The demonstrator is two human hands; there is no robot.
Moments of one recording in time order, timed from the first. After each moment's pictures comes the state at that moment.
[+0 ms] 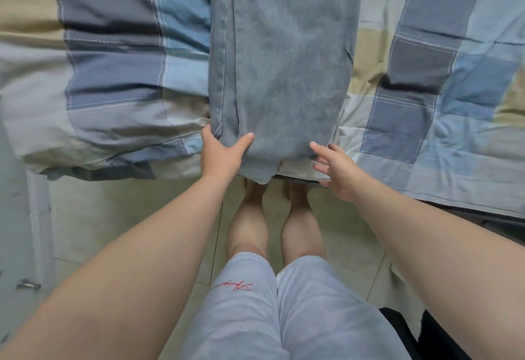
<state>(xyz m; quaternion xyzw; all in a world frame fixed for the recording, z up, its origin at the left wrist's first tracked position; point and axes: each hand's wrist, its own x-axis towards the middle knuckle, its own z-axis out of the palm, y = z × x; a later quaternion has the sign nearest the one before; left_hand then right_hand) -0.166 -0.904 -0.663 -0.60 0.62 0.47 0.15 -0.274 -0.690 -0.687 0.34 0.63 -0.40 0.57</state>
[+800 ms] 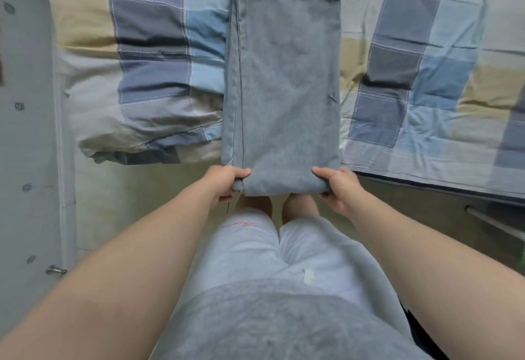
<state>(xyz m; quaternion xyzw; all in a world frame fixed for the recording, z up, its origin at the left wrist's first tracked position) -0.107 -0.903 -0.561 -0.63 0.44 0.52 0.37 -0.220 -0.674 -0.570 0.46 0.60 -0.47 0.46</state>
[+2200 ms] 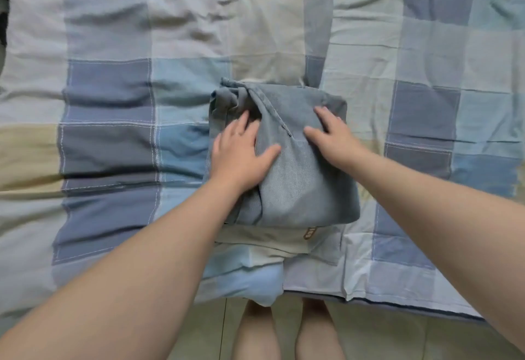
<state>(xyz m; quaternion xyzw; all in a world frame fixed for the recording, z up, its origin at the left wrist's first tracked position) -0.387 -0.992 -0.690 -0.27 0.89 0.28 0.22 -0.505 -0.821 -0.711 -0.05 0.85 -0.30 0.42</state>
